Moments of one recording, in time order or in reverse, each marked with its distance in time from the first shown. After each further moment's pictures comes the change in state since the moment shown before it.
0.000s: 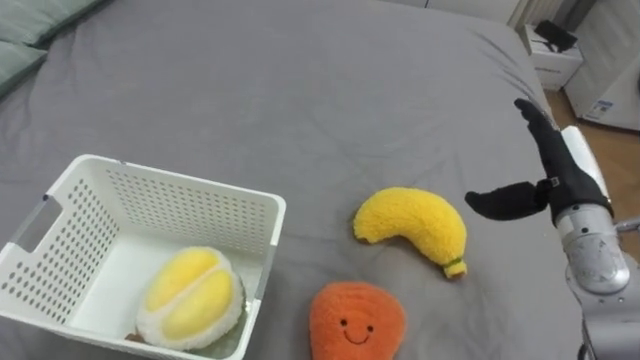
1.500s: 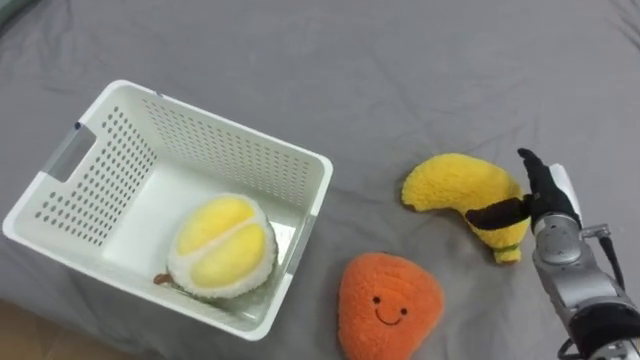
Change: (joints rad) left arm -0.111 0.040 -0.203 0.018 -0.214 -0.026 -0.022; right arm -0.410 -0.041 0.205 0.782 0.196 -0.099 -0.200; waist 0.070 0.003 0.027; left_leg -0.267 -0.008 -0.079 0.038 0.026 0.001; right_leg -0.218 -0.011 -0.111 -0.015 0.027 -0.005
